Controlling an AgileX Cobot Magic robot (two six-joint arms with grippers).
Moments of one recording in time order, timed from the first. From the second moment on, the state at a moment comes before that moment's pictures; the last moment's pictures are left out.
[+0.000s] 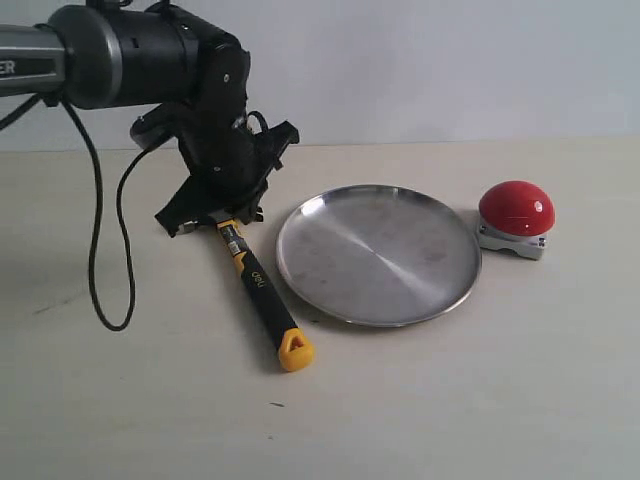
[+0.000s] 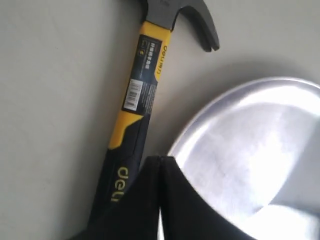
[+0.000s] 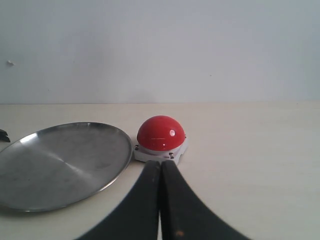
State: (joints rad) left arm -0.60 2.13 -1.71 0.19 0.92 -1.40; right arm 0.06 0.01 0.00 0.04 0.22 0.01
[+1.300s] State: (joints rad) left arm -0.50 2.42 -2.04 0.20 1.03 -1.22; right arm 0.06 0.01 0.00 0.04 0.22 0.01
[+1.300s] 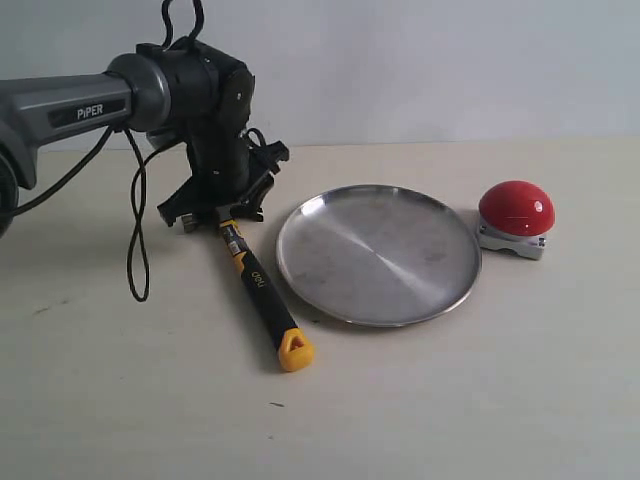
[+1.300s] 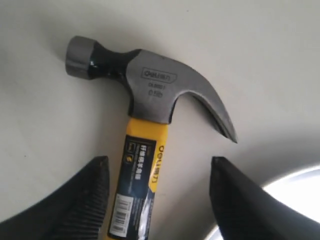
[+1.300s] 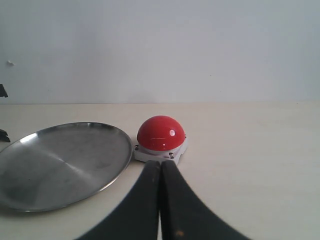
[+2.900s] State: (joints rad) left arm -0.47 2.39 -2.04 0.15 1.16 -1.08; right arm 0.06 0.01 0.00 0.04 0.22 0.01
